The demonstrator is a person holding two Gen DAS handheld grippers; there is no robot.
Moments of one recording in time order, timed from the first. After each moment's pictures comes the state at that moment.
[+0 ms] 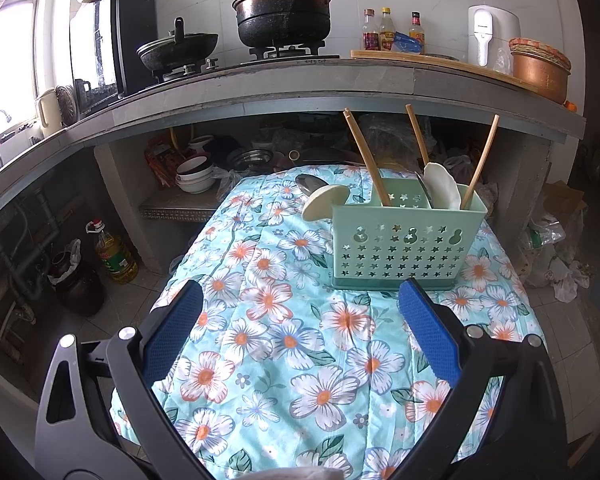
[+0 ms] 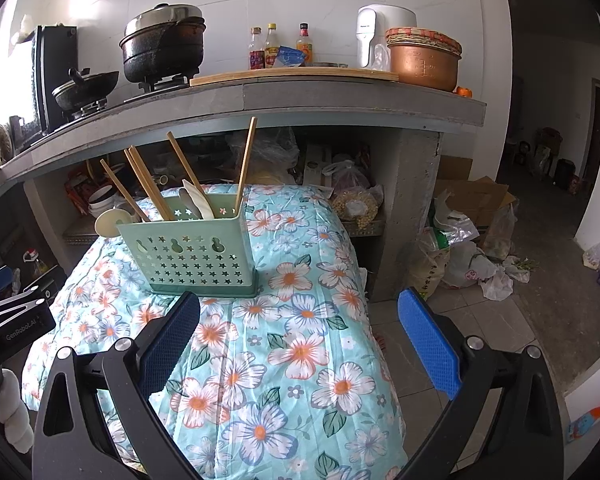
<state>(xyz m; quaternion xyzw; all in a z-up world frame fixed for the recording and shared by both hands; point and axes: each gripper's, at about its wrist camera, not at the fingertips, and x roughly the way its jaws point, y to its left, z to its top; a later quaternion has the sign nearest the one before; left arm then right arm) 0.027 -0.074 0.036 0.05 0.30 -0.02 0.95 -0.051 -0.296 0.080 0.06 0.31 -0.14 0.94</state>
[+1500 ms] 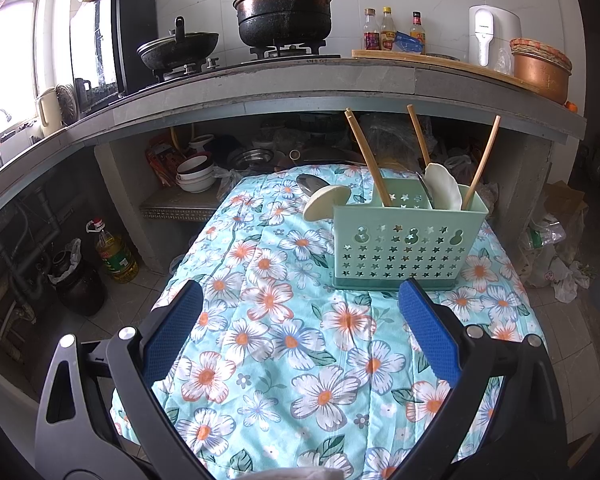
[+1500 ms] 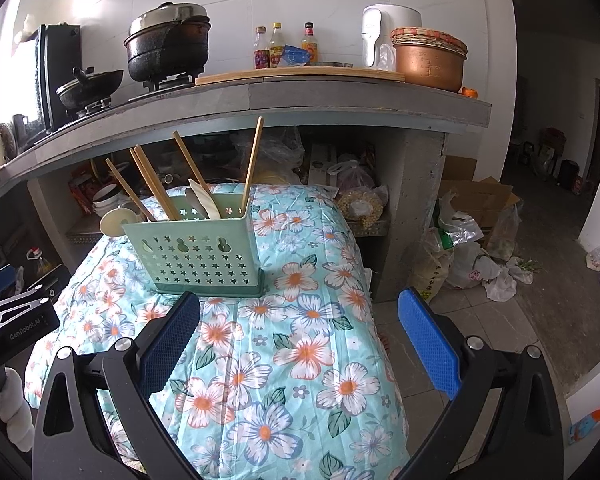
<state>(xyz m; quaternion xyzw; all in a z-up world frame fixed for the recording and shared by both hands) 0.028 -0.074 0.036 0.05 0.30 -0.02 0.95 -0.048 -0.292 0.081 0.06 0.31 -0.13 0.94</state>
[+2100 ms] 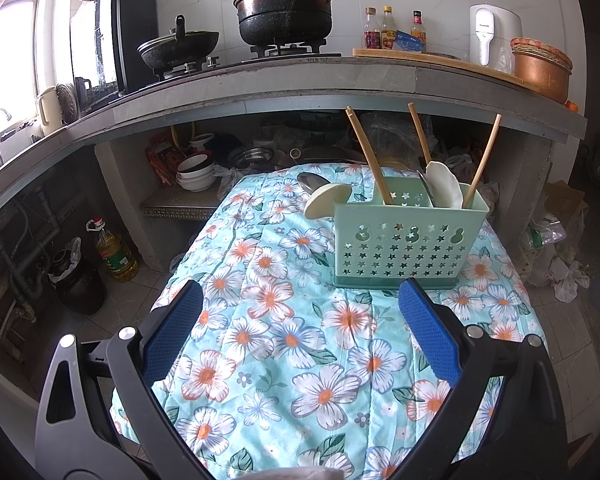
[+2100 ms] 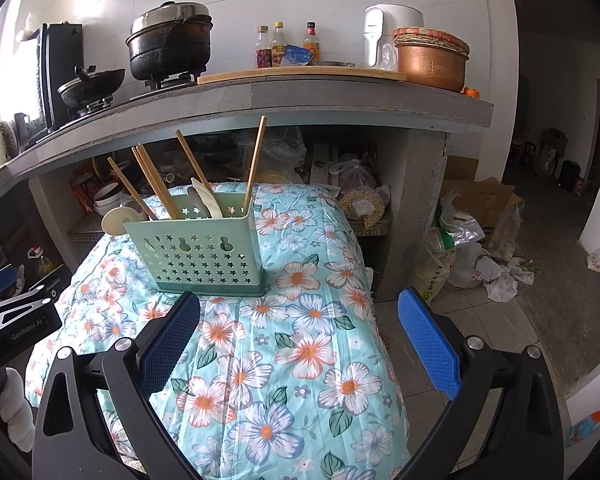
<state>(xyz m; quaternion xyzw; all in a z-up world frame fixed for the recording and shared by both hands) 0.028 -0.073 0.035 0.05 0.30 -0.02 0.95 -0.048 -0.292 0.081 0.06 0.31 -0.13 0.94</state>
